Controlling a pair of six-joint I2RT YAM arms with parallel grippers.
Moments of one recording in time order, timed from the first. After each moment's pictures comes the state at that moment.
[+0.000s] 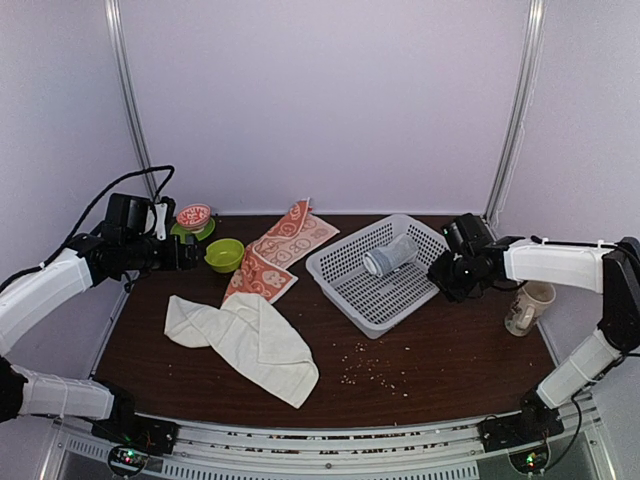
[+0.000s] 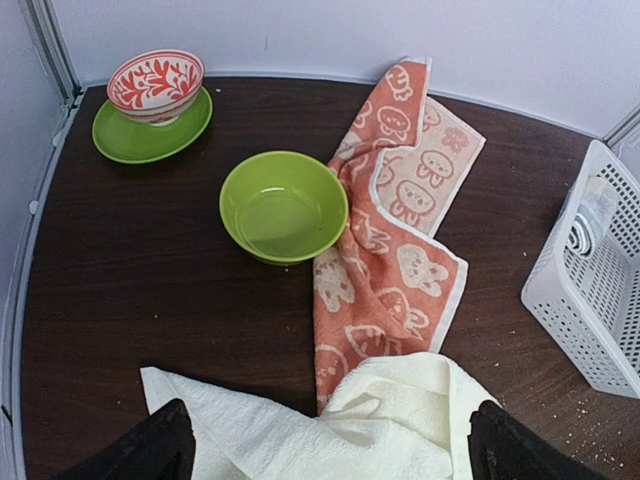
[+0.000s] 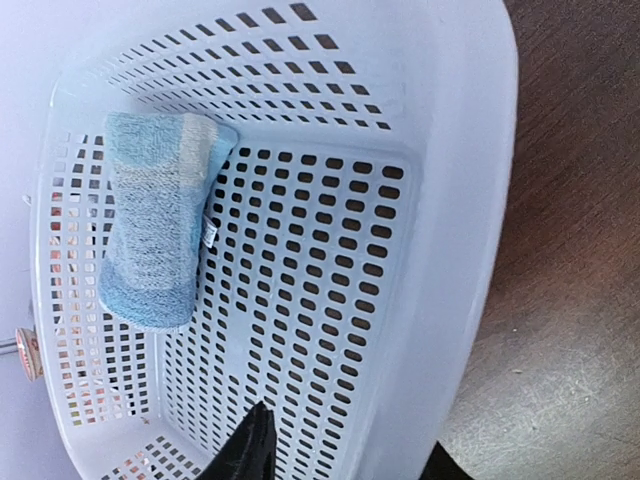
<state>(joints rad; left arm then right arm) -0.29 1.12 0.91 -0.45 0.04 -0.28 0.45 1.50 0.93 -0.37 0.14 1.22</state>
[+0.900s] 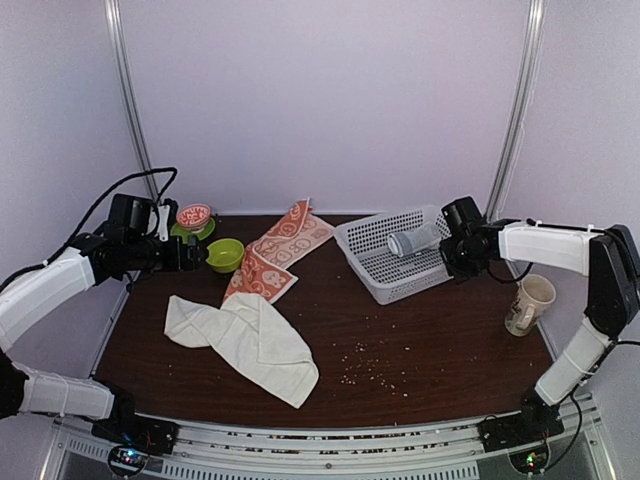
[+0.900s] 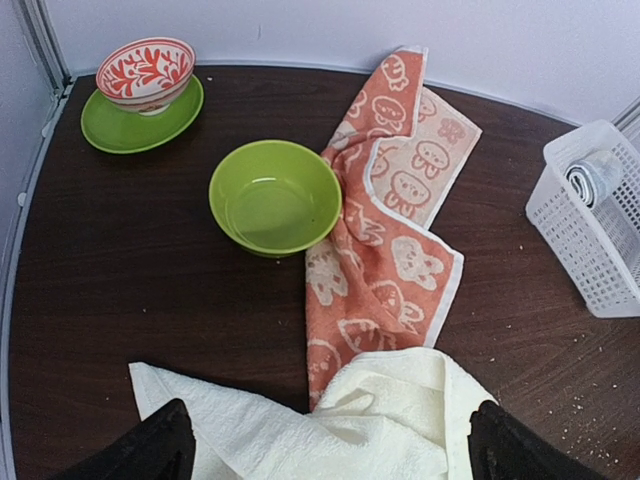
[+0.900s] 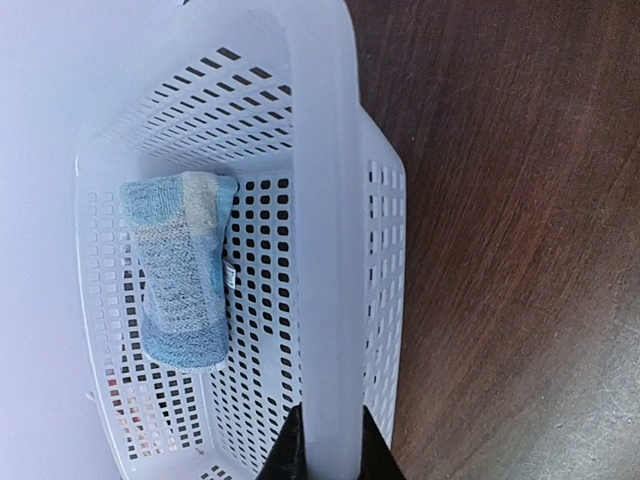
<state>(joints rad) -0.29 1.14 0.91 -0.45 0.06 -0.29 0.38 1.60 1.09 -0.43 0.32 1.54</state>
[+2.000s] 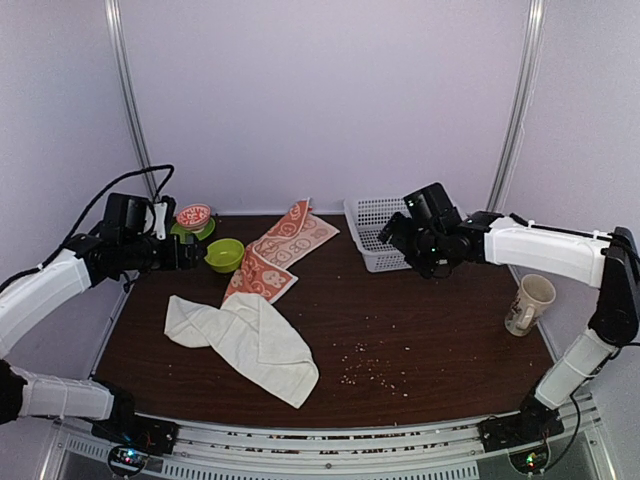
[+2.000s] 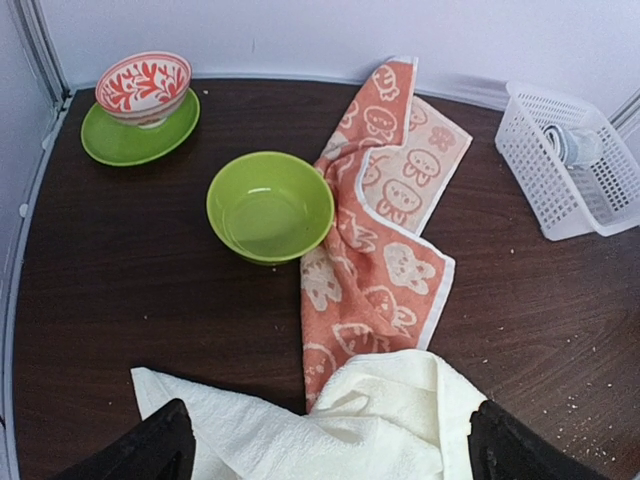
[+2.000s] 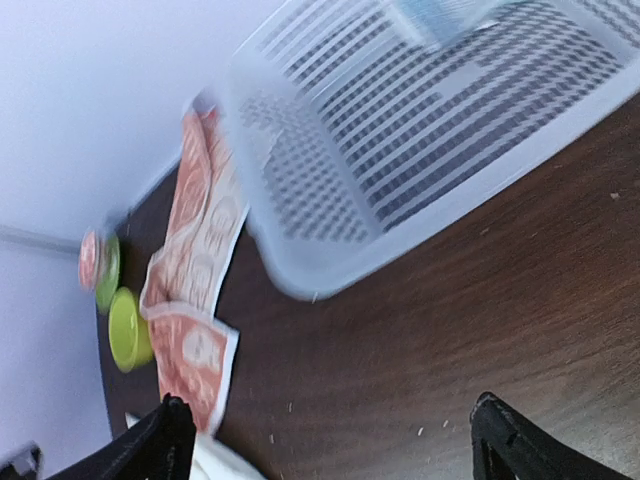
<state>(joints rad) -0.29 1.12 0.91 -0.45 0.07 -0.27 0.64 1.58 1.21 -0.37 0.28 1.16</state>
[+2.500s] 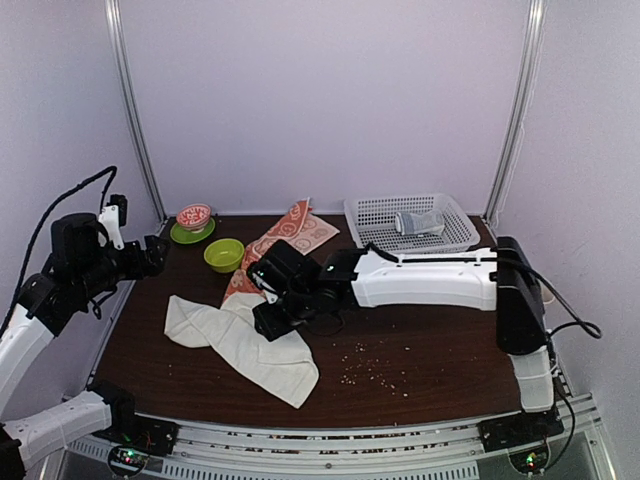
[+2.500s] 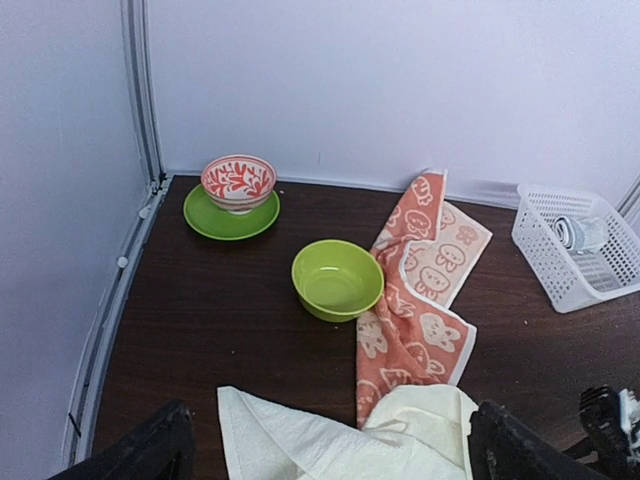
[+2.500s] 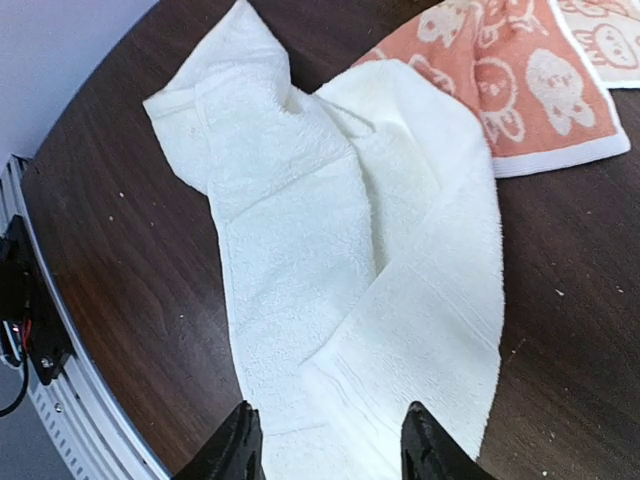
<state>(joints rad) -0.29 0.70 0.79 -0.47 -0.12 -0.25 1.16 2.12 1.80 -0.57 0.07 0.46</state>
